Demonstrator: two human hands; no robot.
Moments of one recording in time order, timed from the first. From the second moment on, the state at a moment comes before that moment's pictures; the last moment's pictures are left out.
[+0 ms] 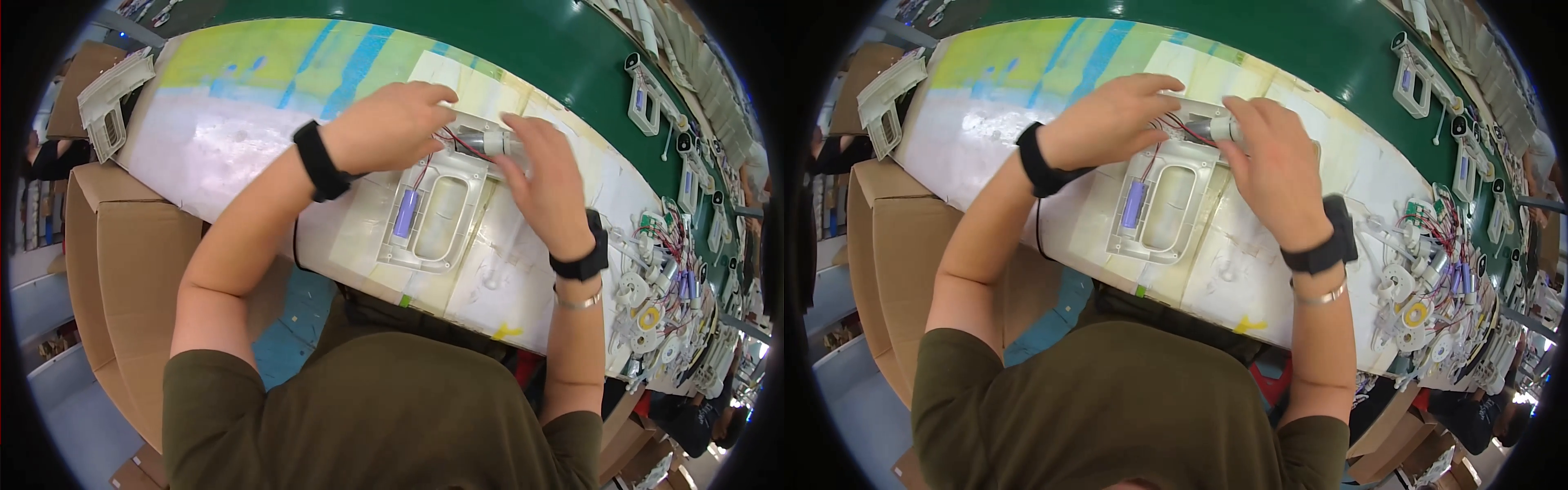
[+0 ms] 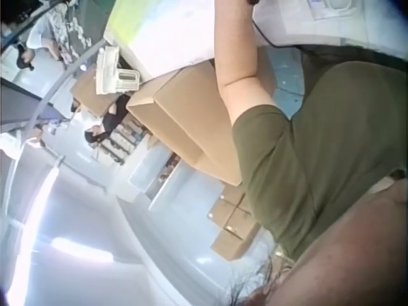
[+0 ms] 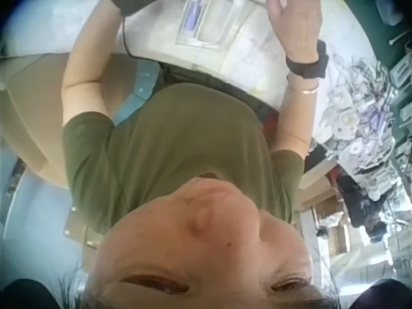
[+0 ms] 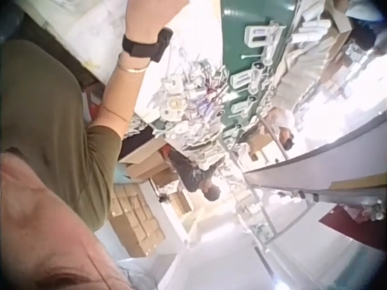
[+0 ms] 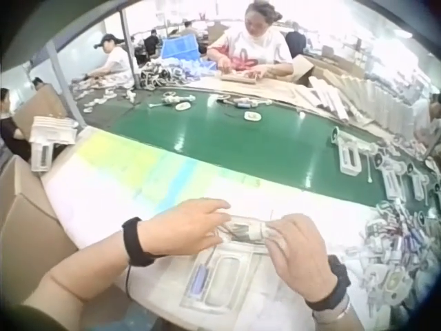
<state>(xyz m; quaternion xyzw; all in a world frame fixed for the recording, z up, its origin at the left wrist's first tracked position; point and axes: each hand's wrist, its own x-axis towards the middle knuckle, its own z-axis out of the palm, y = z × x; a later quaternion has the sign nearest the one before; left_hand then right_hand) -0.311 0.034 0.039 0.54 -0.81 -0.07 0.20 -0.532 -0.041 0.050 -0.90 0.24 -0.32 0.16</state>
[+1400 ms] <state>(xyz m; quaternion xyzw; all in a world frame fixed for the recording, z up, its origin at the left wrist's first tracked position) -0.361 0.075 0.065 0.58 -0.78 -0.11 0.21 -0.564 -0.030 -0.002 -0.91 0.28 -0.32 0.00</state>
